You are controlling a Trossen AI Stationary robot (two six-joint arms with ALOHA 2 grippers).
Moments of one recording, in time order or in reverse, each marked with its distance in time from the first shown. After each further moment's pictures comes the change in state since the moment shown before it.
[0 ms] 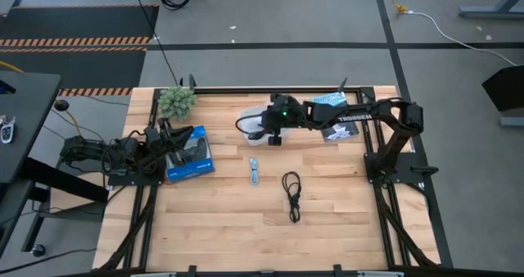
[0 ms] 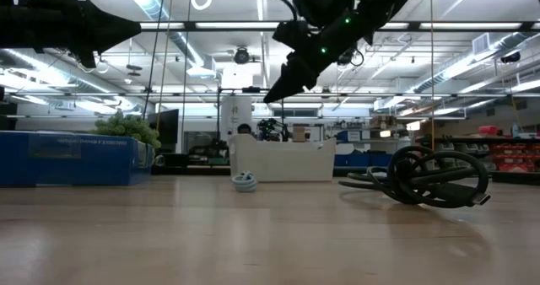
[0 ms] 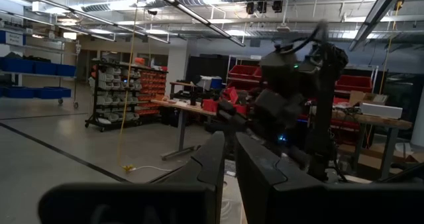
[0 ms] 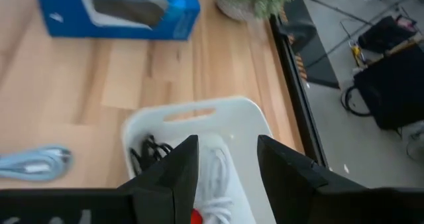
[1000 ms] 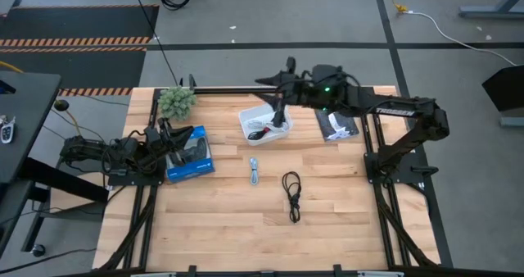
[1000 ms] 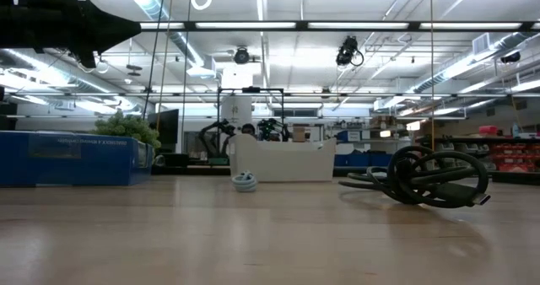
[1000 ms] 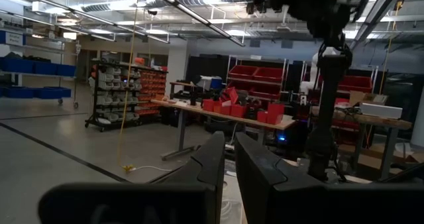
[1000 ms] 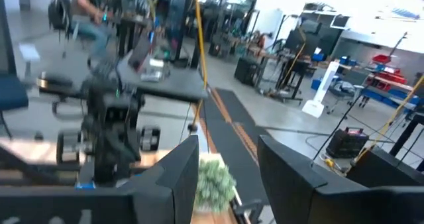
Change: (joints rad) left arm 0.000 0.000 0.000 0.000 0.000 0.000; right arm 0.098 -0.234 0.346 0.010 0.001 0.158
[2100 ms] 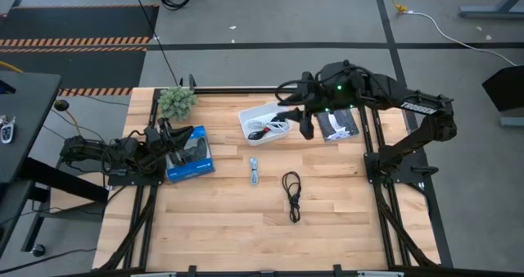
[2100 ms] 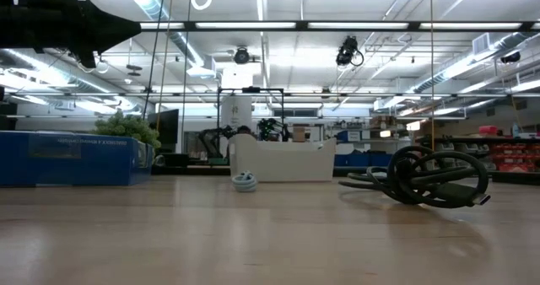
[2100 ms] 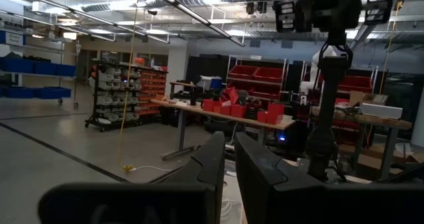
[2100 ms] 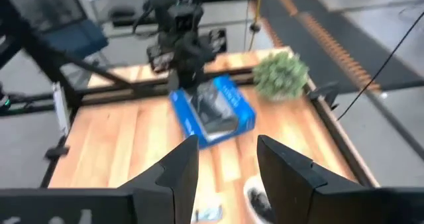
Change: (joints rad) left arm 0.000 0.000 0.000 0.000 0.000 0.000; right arm 0.045 -0.065 0.207 -0.710 -0.134 0.319
